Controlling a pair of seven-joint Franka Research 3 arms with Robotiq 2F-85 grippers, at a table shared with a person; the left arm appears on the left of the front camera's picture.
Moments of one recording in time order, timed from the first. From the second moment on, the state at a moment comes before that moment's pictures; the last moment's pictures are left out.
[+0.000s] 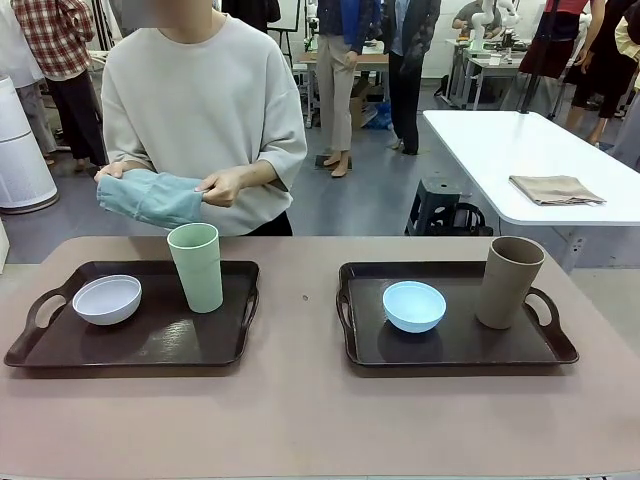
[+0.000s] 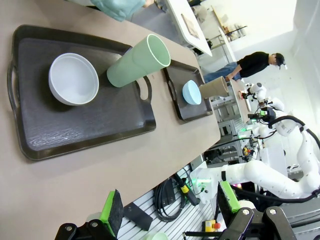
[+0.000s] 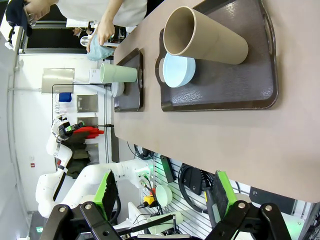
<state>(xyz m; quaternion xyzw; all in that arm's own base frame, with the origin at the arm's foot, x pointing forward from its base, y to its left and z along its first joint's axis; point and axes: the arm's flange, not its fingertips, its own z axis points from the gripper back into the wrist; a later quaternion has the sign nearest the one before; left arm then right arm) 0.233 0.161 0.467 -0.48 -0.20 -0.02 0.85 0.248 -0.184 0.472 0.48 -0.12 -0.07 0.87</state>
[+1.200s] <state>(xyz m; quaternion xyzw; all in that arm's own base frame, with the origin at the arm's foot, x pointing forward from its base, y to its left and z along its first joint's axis) 0.237 0.156 0.470 -0.47 -0.19 -0.02 0.86 0.264 -0.158 0.479 0.46 -0.11 -0.02 0.88</state>
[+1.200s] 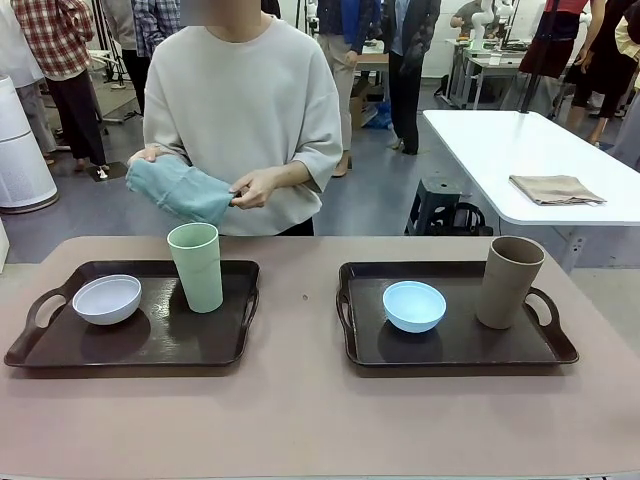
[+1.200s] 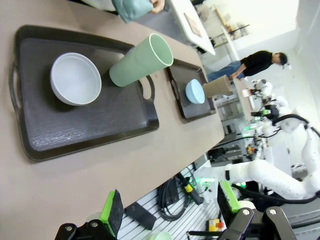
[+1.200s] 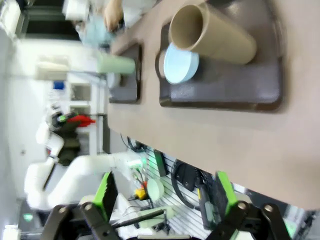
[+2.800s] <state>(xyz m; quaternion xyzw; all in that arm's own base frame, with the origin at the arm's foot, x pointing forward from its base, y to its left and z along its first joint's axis) 0.280 0.063 0.563 -0.14 -0.15 -0.12 0.97 0.392 0.161 0.477 0.09 -0.35 0.44 0.82</state>
